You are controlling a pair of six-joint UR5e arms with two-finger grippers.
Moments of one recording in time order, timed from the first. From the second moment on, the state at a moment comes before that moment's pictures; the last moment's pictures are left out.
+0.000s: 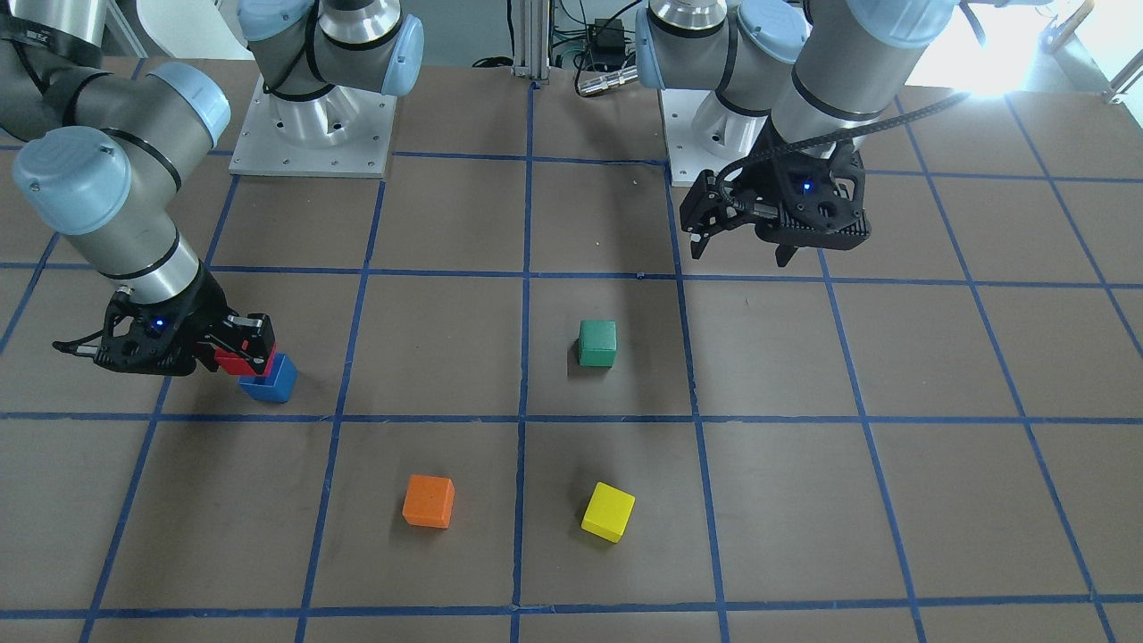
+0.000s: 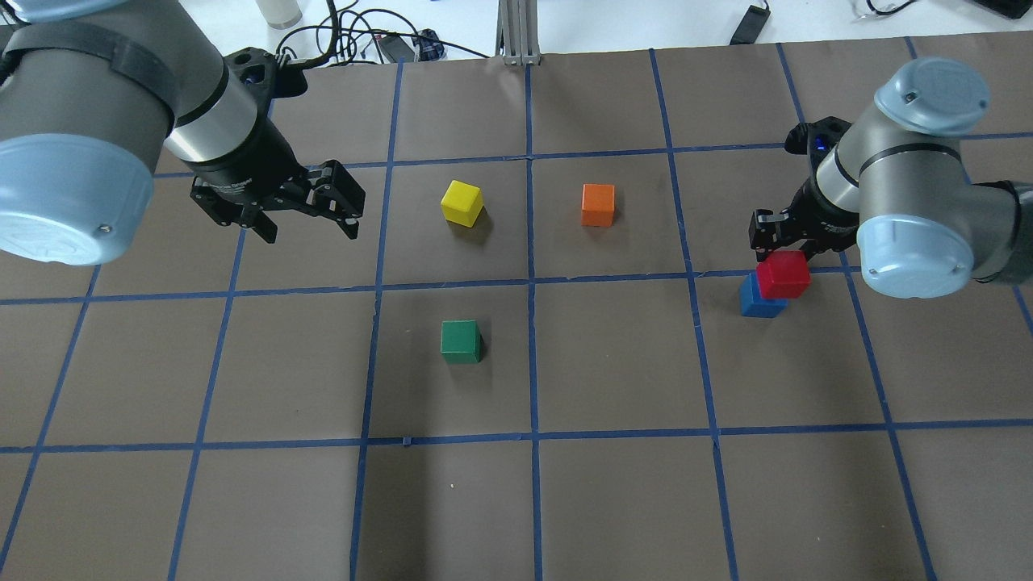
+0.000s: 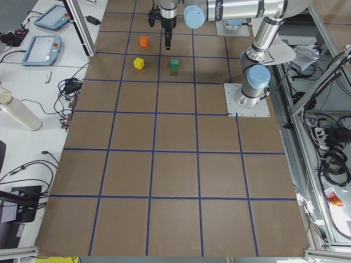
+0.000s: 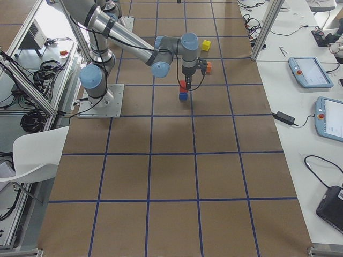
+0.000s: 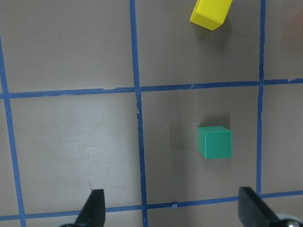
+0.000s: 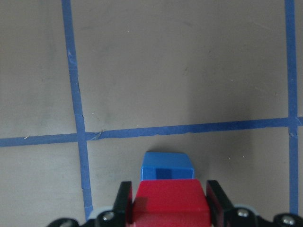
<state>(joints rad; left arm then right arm) -1.57 -1.55 -1.71 -1.44 1.50 0.04 1.34 -1.42 2.00 -2.22 -1.52 -0.15</state>
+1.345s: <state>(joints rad) -1.57 -1.55 -1.71 -1.44 1.50 0.04 1.34 -1.41 2.02 -2.23 -1.52 -0.15</state>
